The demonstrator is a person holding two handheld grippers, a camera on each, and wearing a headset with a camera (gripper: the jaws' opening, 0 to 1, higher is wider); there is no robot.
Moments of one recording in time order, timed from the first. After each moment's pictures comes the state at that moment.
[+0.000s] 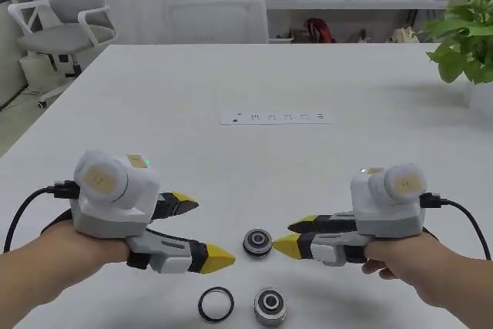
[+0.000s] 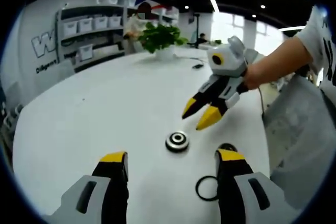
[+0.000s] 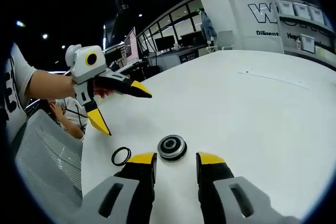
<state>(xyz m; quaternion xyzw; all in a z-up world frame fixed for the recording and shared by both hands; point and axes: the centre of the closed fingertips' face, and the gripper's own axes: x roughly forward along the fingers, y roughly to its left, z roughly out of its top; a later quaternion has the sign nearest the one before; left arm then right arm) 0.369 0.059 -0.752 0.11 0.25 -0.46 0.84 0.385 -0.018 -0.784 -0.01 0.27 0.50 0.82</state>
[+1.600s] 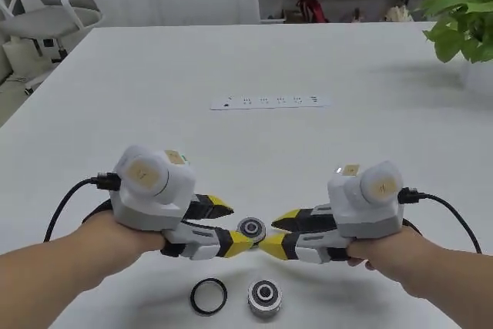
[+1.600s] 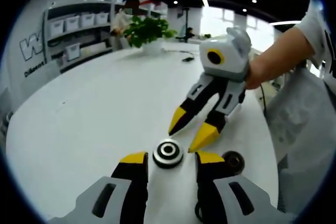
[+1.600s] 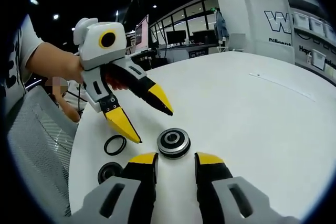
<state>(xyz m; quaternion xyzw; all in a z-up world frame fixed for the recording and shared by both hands) 0.379 0.013 -0.779 0.13 0.26 -0.50 0.82 0.384 -0.008 -0.802 -0.07 0.26 0.53 0.81</state>
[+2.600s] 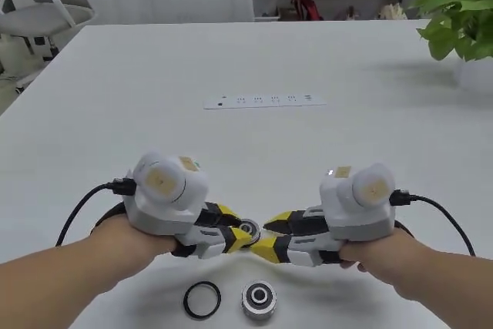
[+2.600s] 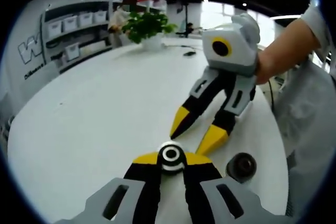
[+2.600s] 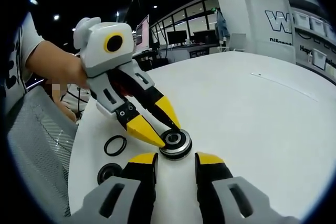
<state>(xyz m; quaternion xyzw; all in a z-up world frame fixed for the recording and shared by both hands) 0.390 0.001 -0.795 0.16 0.27 -0.49 0.82 0.383 -0.005 -0.804 -0.07 0.26 0.53 0.80</state>
